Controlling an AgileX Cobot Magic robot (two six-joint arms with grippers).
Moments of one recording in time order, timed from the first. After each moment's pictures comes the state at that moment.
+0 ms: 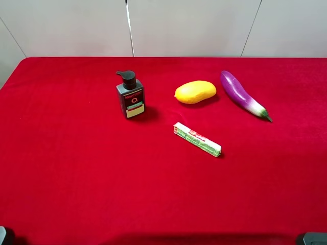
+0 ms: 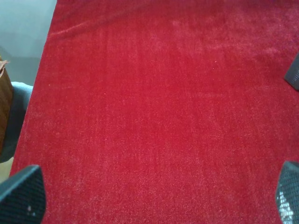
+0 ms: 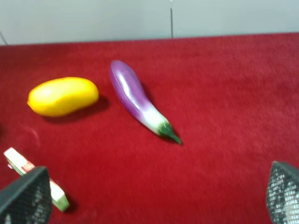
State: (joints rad) left arm 0.00 0.00 -0.49 0.02 1.06 0.02; right arm 0.07 -0.01 -0.51 0.05 1.00 0.07
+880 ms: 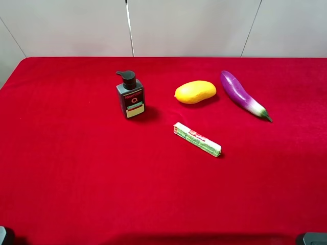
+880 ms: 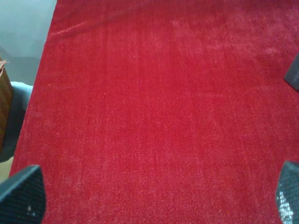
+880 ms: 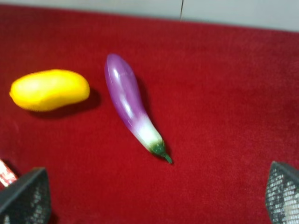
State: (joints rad) left arm 0.00 0.00 -0.49 0.02 1.06 0.02; right arm 0.07 0.79 -0.86 0.07 0.88 -0.10
